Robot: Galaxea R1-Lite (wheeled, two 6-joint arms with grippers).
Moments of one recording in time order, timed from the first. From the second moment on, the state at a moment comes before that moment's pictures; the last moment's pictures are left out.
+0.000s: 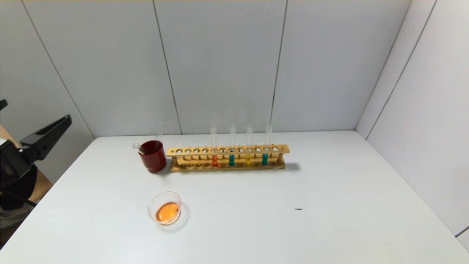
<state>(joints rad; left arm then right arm) -0.01 0.92 -0.45 -0.65 -0.08 0.21 0.00 0.00 0.00 0.00 0.00 0.00</state>
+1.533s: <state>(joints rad) 0.01 0.00 0.00 0.01 -0.02 0.09 0.00 0.00 0.00 0.00 0.00 0.00</state>
